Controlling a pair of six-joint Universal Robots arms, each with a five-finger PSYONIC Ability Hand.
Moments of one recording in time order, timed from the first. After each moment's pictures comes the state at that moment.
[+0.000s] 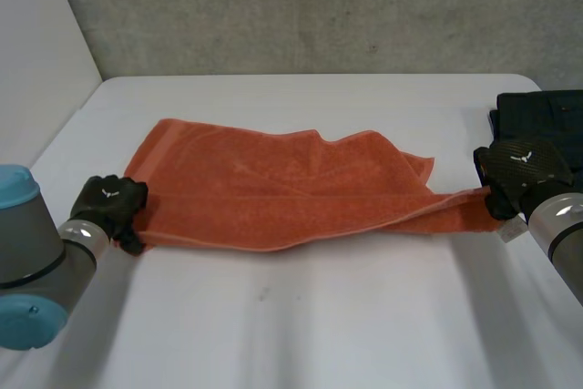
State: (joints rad) left arm 4.58 -2.02 -1.82 3.49 -1.50 3.60; right arm 1.73 -1.40 1.82 -0.17 1.46 2.68; left_hand 0.55 0.55 0.55 0.55 0.38; right_hand 0.98 1.17 1.18 1.19 0.99
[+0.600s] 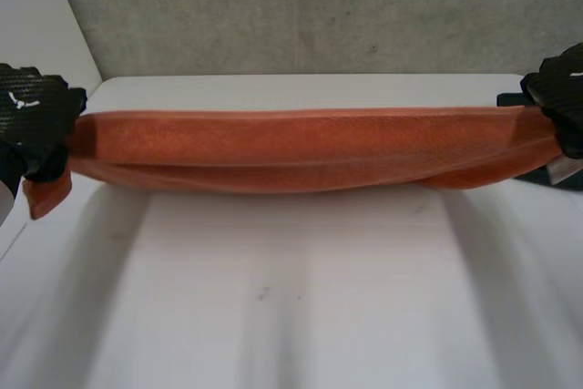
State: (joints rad) left arm 4.58 -1.33 -1.85 3.18 -1.46 3.81; right arm 1.72 -1.62 1.46 0.35 1.46 2.34; left_hand 1.11 1.19 1.19 1.20 0.98; right_hand 0.98 1.17 1.18 1.19 0.99
